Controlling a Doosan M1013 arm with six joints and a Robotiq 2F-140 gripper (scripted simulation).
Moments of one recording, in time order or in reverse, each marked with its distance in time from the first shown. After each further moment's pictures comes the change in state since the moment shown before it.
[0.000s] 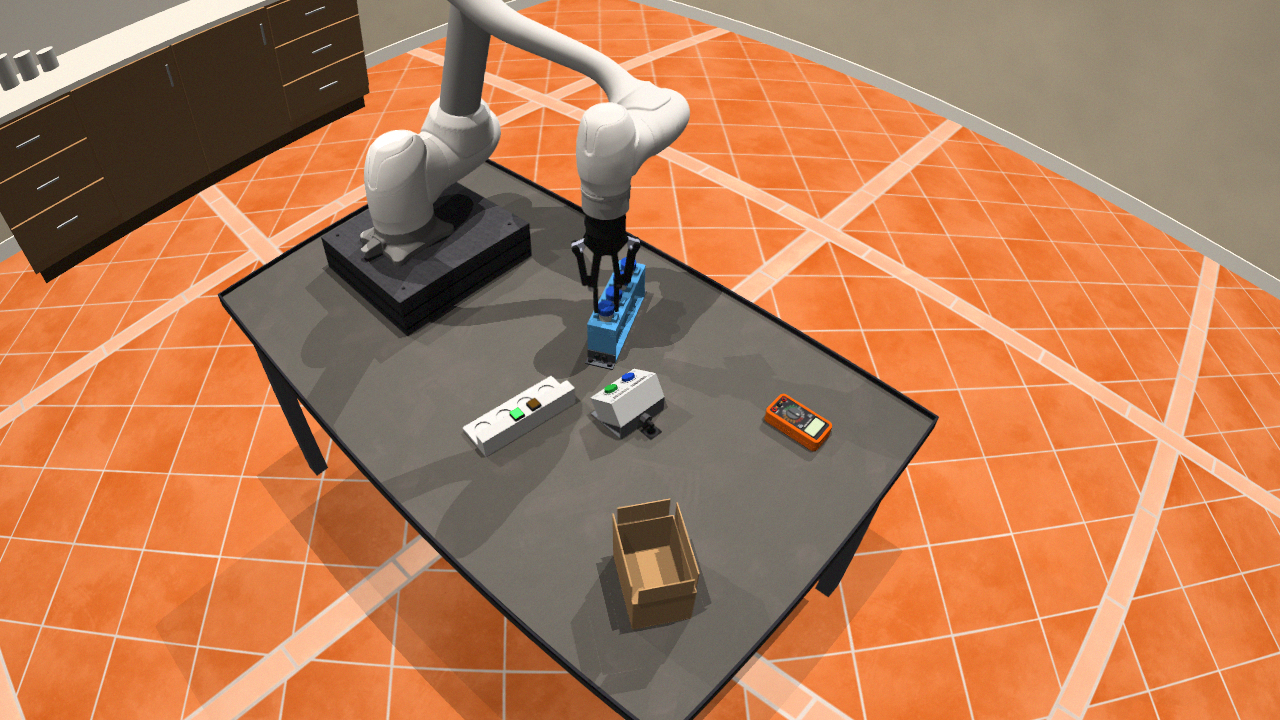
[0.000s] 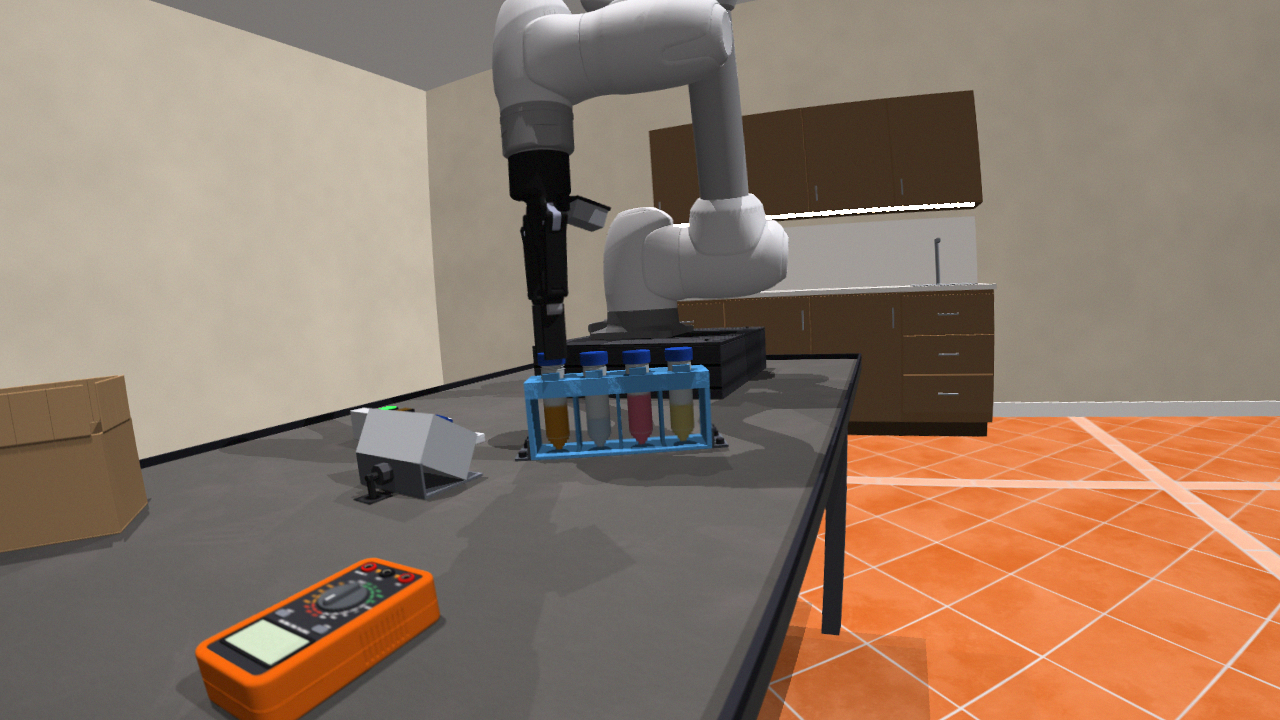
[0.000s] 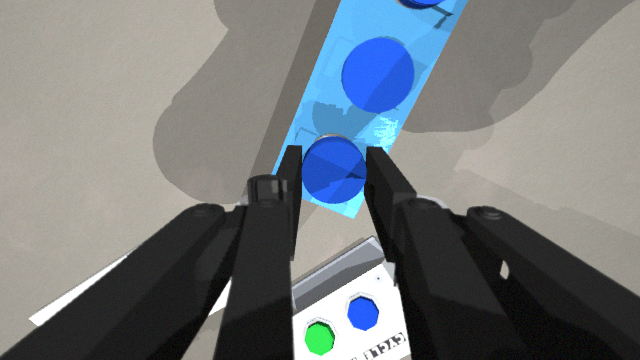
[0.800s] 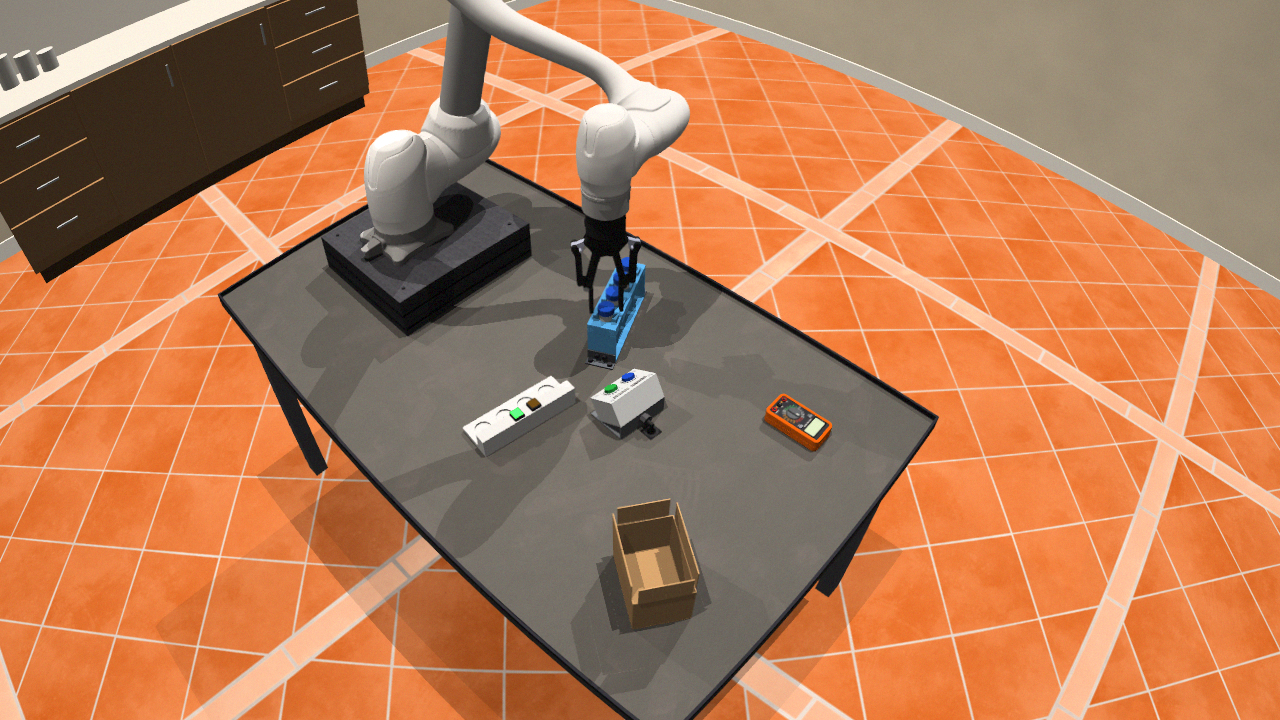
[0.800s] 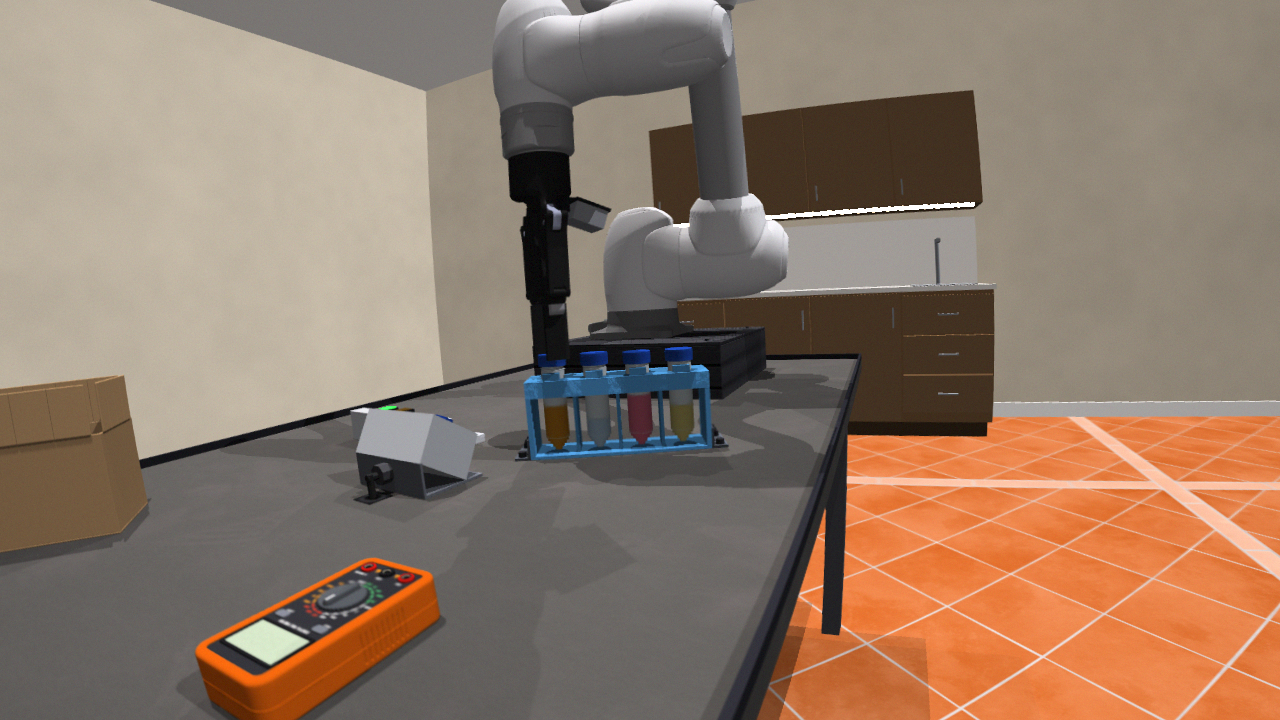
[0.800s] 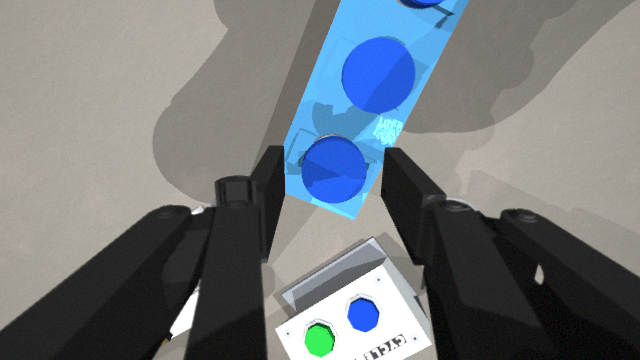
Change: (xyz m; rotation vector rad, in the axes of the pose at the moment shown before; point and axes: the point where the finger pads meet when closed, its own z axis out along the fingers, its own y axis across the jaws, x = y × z) arm 0.000 0.000 0.002 0.000 0.000 0.000
